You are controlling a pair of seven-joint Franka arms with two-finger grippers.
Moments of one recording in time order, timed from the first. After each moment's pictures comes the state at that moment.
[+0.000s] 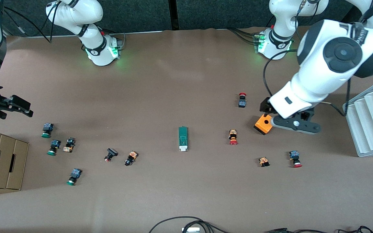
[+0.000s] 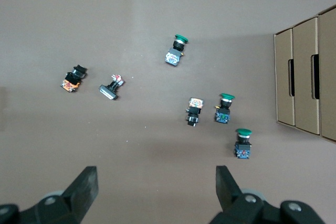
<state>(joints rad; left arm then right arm) -0.06 0.23 -0.36 -1.48 0.09 1.71 -0.14 0.06 -0.02 -0.16 -1.70 0.02 1.75 -0.12</state>
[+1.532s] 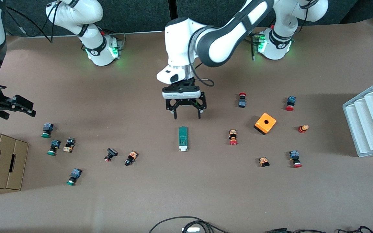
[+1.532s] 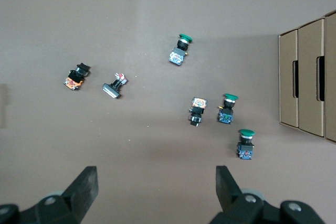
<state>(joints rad) -0.58 0.46 -0.40 -1.59 0.95 2.20 -1.38 0.07 -0.02 -0.16 -1.70 0.02 1.75 -0.12</state>
